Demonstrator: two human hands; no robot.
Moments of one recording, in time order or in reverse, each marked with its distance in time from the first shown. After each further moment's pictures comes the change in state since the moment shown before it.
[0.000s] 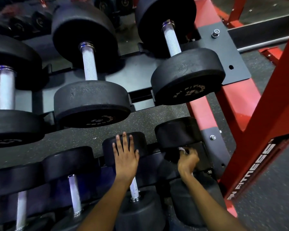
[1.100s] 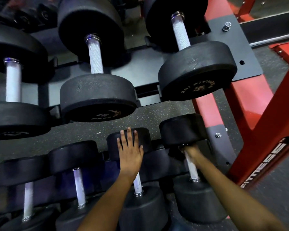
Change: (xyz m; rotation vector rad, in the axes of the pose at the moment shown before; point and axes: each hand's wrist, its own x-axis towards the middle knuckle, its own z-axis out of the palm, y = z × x) left_hand -0.002 0.001 0.004 0.017 0.031 -0.004; right_hand 0.047 0.006 0.010 -0.185 -0.616 0.381
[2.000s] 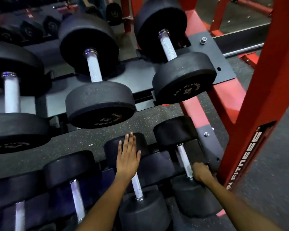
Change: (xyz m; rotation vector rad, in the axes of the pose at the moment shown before) left_hand 0.004 -0.018 -0.008 -0.007 -0.050 0.201; right_hand -0.060 0.058 -0.048 -1.154 0.059 -0.132
